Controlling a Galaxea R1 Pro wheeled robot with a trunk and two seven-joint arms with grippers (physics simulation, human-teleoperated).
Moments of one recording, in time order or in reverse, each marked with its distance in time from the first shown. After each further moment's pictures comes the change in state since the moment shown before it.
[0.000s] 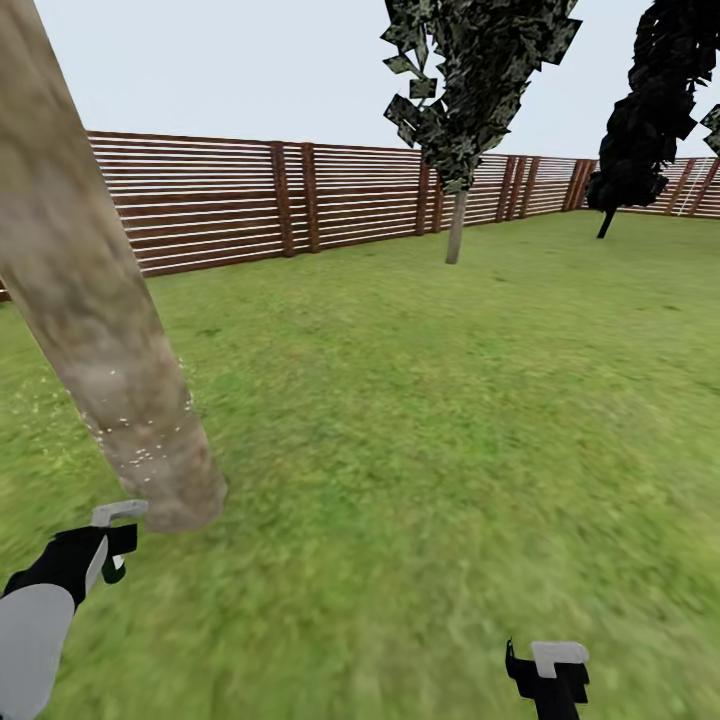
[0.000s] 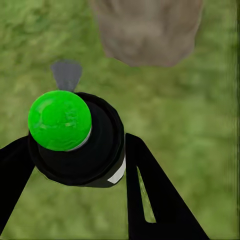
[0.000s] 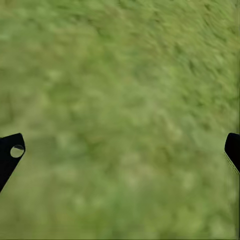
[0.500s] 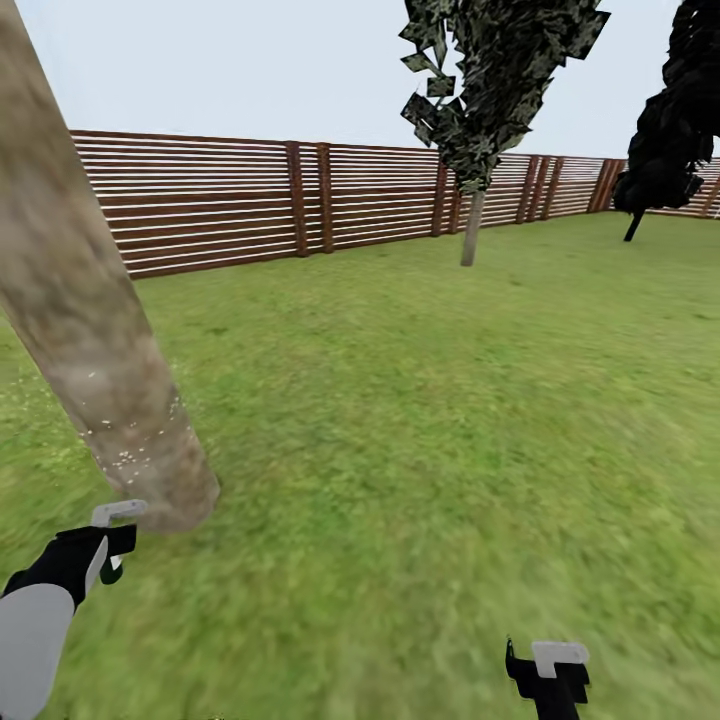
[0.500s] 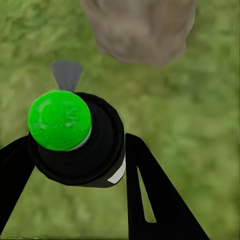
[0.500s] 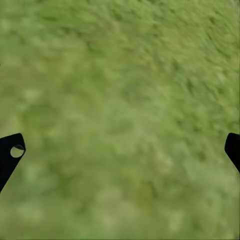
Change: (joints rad) left arm 0.000 0.001 -0.005 0.000 -0.003 0.000 0.014; right arm 0.000 0.000 0.000 0.000 0.000 0.000 0.000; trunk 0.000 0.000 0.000
